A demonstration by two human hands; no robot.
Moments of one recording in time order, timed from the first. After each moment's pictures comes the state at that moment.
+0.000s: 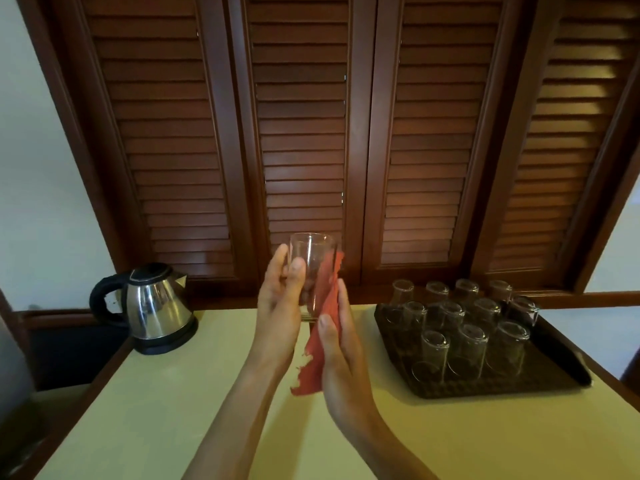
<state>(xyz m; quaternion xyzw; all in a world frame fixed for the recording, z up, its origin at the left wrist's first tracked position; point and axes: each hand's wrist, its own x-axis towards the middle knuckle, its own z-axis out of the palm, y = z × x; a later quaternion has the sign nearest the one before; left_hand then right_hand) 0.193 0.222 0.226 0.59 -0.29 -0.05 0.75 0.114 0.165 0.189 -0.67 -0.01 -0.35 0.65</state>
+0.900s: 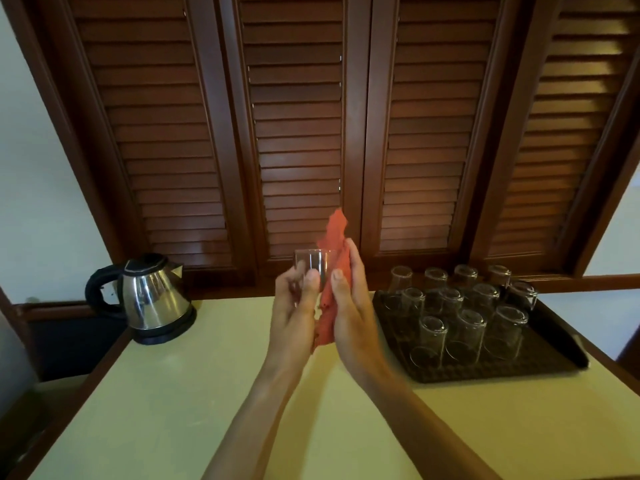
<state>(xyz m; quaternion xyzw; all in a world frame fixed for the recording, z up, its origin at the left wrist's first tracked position) 0.175 0.208 0.202 0.63 -0.25 -0.08 0.73 0.134 0.132 0.199 -0.63 0.02 -0.36 0.69</state>
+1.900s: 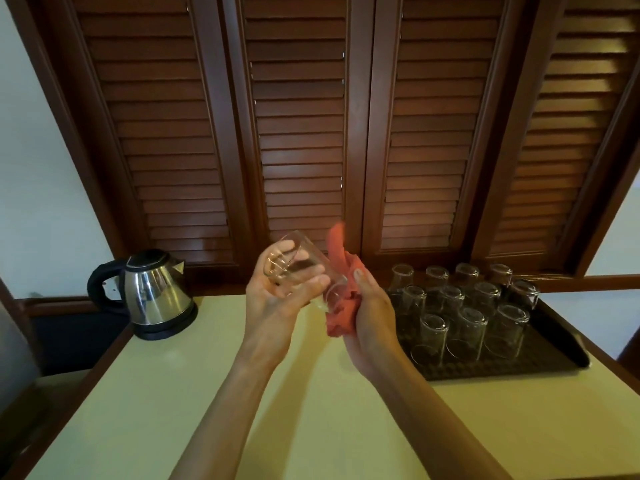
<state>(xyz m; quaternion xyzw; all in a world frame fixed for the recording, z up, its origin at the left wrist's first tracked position) 0.200 0.225 0.211 0.52 -0.28 -0.06 0.80 0.123 0.124 0.208 -0.44 0.12 -0.28 0.84</state>
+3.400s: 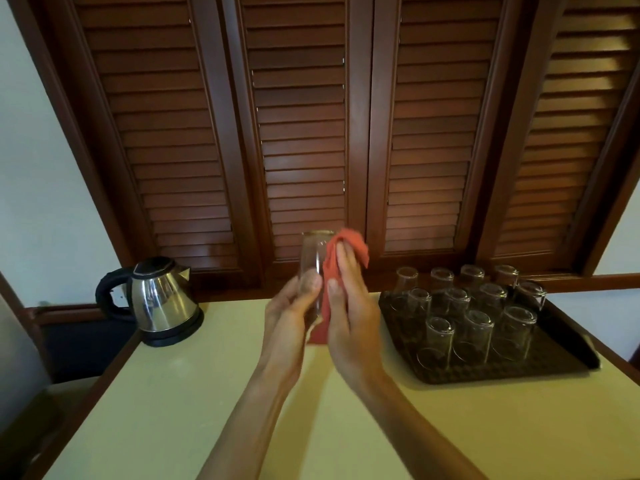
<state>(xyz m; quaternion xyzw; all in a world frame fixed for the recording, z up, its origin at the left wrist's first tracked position) 0.181 0.222 0.205 0.55 -0.25 -0.15 0.78 0.137 0.140 0.192 -0.72 0.01 -0.49 0.49</state>
